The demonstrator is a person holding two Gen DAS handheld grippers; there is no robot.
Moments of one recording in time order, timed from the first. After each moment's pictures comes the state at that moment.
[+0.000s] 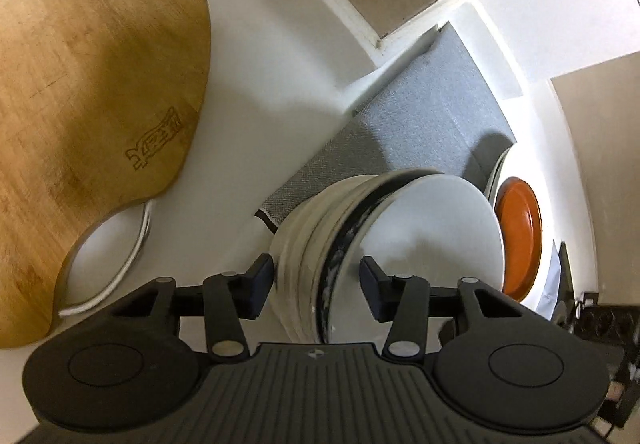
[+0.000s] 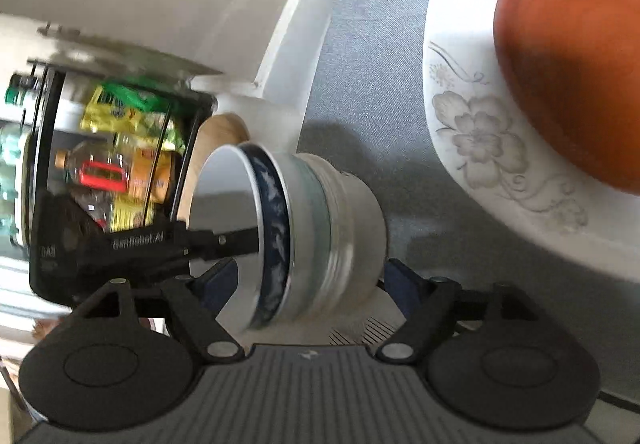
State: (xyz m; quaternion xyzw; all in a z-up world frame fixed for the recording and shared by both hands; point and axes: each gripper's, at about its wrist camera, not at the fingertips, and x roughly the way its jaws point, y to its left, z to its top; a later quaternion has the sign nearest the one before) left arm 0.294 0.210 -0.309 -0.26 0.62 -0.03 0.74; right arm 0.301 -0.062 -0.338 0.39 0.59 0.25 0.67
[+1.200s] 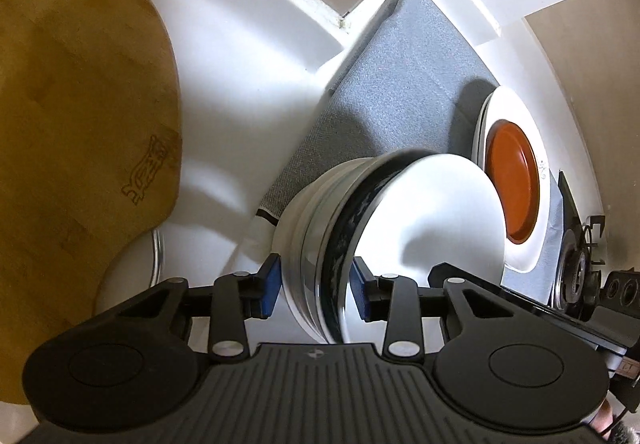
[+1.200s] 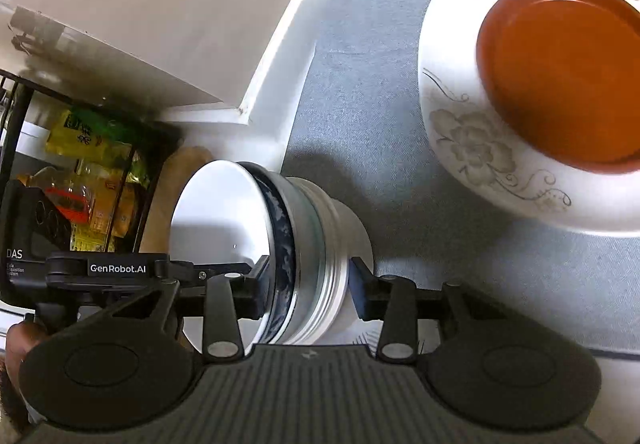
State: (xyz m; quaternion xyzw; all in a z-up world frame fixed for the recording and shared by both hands) left arm 0.310 0.210 -0.304 -0.19 0.66 -0.11 0.72; right arm 0.281 -0.042 -0.309 0.35 0.56 0.15 0.74
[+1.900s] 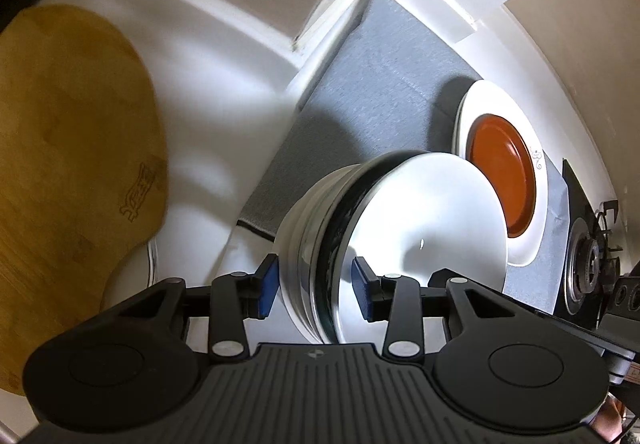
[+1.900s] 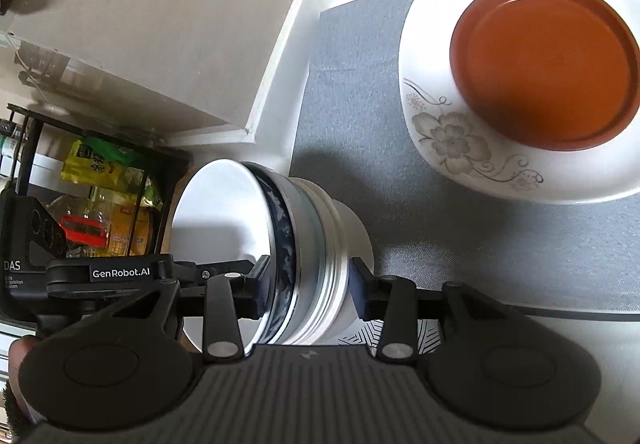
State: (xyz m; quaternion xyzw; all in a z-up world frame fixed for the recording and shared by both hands) left arm 0.313 0.173 -0.276 -0.13 0.64 -0.10 0.75; right arm 0.264 -0.062 -0.295 0.39 0.54 0.13 0.74
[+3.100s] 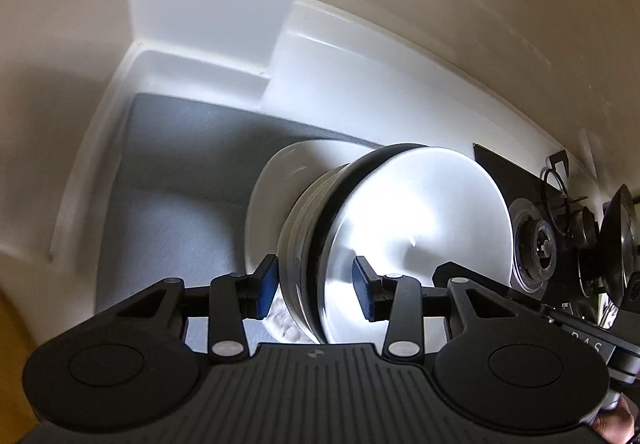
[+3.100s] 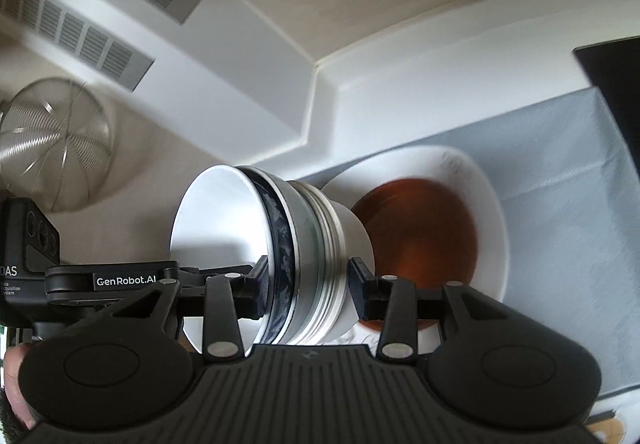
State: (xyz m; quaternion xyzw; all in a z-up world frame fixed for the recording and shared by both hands) left arm 0.398 0.001 -0.230 -0.03 0.60 -0.24 0.76; right arm 0.273 -0.210 -0.236 0.41 0.44 -0.01 0.80
